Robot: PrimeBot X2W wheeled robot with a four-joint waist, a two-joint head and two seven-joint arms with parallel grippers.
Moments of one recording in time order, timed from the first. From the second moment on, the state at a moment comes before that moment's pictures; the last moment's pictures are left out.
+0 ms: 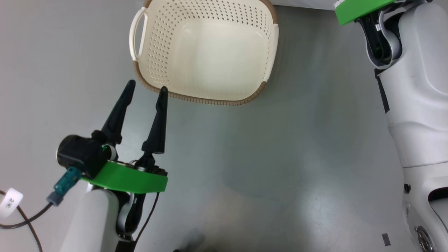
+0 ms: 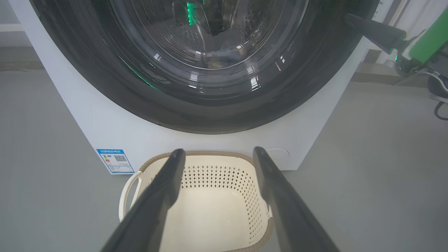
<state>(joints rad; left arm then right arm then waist) -0.40 0.02 -0.19 0.08 -0.29 -0.13 -0.26 -1.18 -0.14 0.14 0.63 0.28 0.14 -0.26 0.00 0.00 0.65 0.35</state>
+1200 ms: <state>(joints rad) -0.26 0.07 -0.09 0.09 -0.24 -0.13 -0.26 -0.78 -0.17 0.32 0.43 0.43 0.14 -0.26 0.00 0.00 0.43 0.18</state>
